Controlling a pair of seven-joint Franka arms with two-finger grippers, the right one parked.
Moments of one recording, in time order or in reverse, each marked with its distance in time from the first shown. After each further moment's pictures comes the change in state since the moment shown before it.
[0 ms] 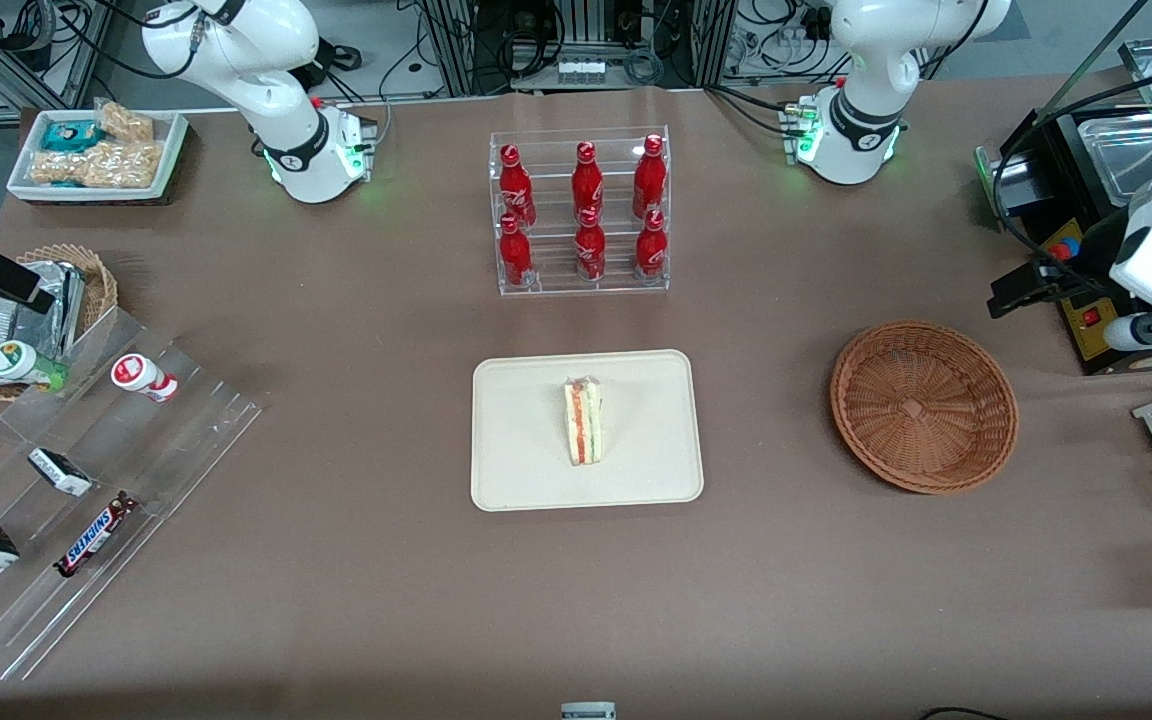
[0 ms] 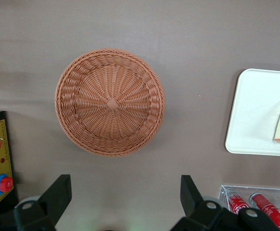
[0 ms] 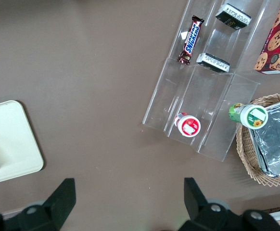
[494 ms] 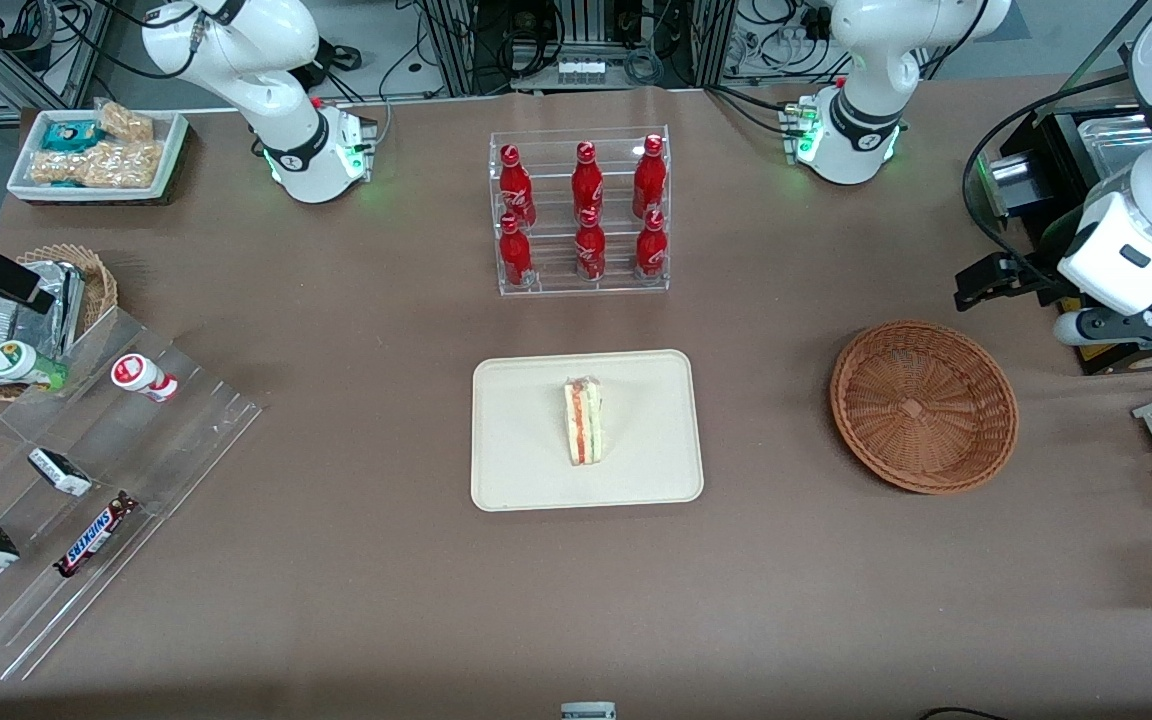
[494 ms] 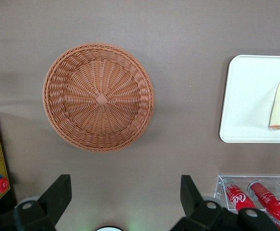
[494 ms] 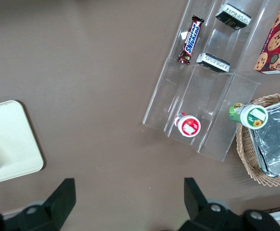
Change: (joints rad) arm -0.004 0.000 -0.048 -0.001 0.000 -0.018 -0.001
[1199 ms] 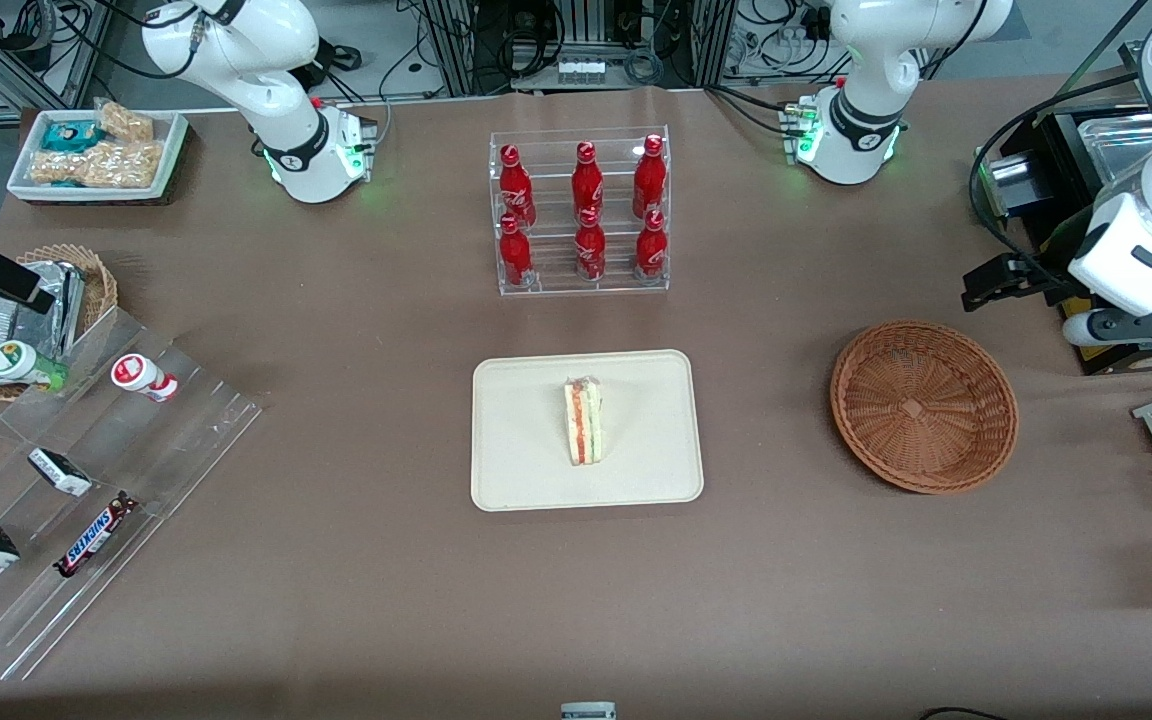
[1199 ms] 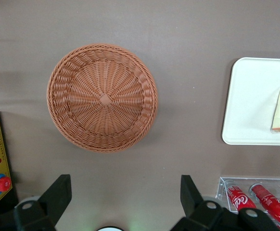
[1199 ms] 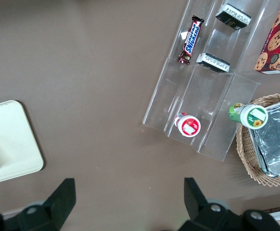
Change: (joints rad) arm -0.095 0.000 0.114 0.006 0.008 0.001 0.007
